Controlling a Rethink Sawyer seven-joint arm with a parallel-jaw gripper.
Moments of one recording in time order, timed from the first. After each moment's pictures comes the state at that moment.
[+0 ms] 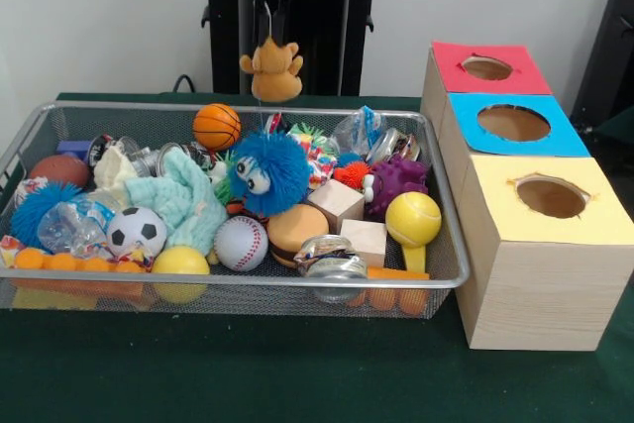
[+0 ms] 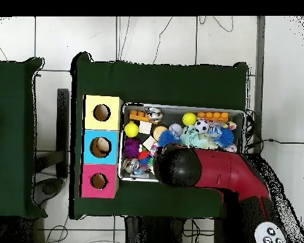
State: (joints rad) arm -0.50 -0.98 0.22 1.86 -0.28 0.70 1.57
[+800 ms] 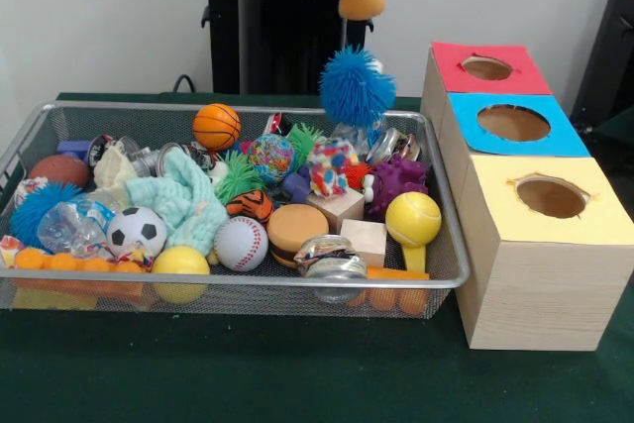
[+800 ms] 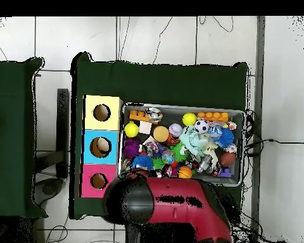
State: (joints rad) arm -0.30 -1.18 0.14 2.01 -0.18 0.79 1.57
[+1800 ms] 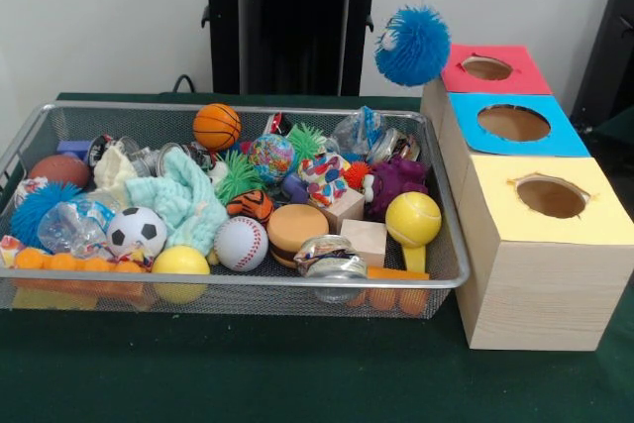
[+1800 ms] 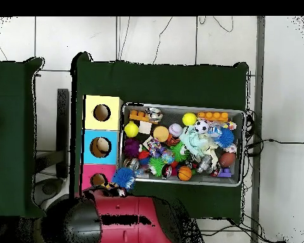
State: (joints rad) arm -0.05 -1.25 0.03 2.03 -0.05 0.88 1.63
